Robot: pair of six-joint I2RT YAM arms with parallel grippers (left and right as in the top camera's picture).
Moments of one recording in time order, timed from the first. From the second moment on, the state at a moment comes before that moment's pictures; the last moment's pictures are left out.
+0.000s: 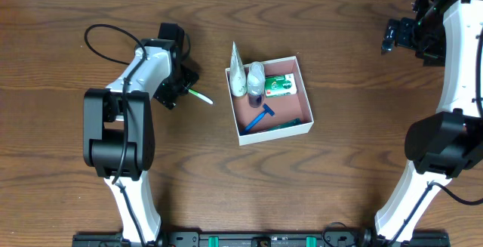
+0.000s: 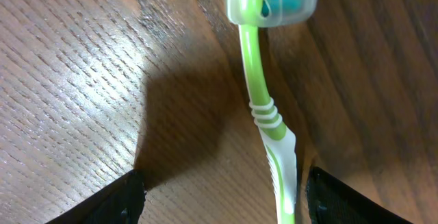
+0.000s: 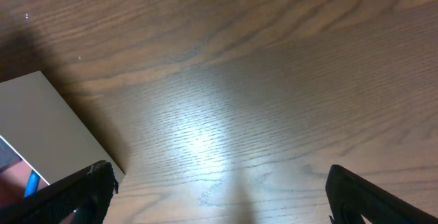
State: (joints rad) left arm -0.10 2.11 1.47 -0.87 -0.02 -1.00; right arm -0.17 2.14 2.30 -1.63 -0.01 0.16
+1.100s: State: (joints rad) left arm -0.11 2.09 1.47 -0.88 -0.01 -0.72; right arm -0.17 2.14 2.30 -1.63 -0.01 0.16
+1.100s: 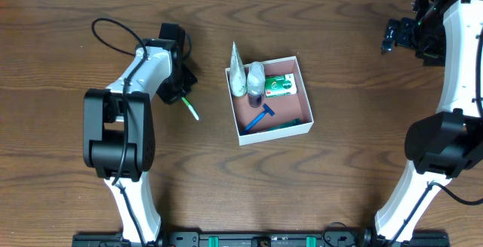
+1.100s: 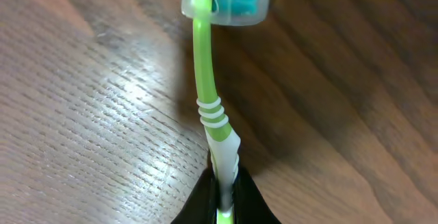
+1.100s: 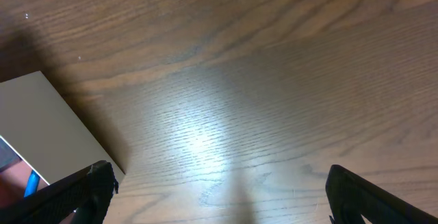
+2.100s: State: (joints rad) left arm -0.58 1.43 1.47 -0.78 -0.10 0.11; right arm -0.17 2.14 2.30 -1.63 -0.01 0.16
